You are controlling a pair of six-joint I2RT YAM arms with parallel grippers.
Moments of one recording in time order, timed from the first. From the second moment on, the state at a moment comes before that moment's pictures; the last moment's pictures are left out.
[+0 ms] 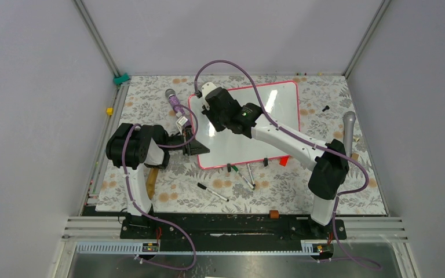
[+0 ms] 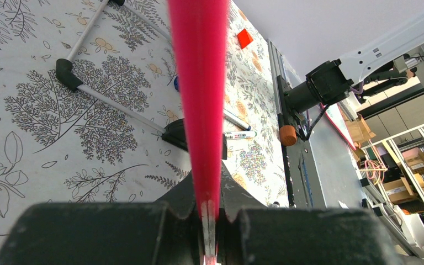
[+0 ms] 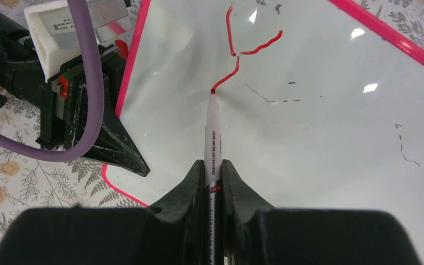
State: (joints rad) left arm -0.12 2.05 0.59 1.44 1.35 -0.76; right arm 0.89 1.84 1.72 -0.60 0.26 0.03
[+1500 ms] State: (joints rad) left arm -0.12 2.05 0.59 1.44 1.35 -0.75; right arm 0.88 1.77 1.71 -0.63 0.36 -0.01
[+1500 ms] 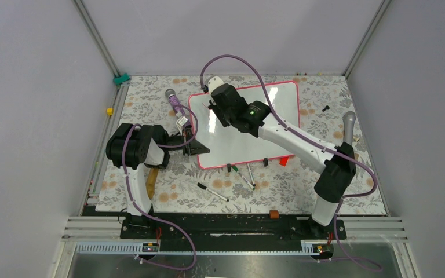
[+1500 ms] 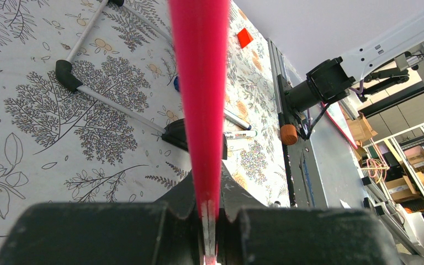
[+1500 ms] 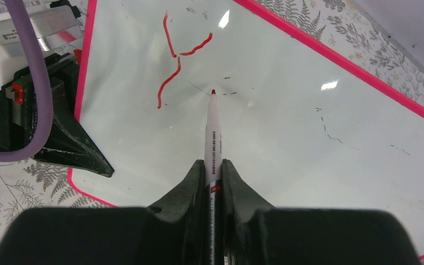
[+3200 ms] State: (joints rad) left arm -0.12 2.05 0.59 1.44 1.35 -0.75; right arm 0.88 1.82 1.76 -0.72 0.34 -0.04
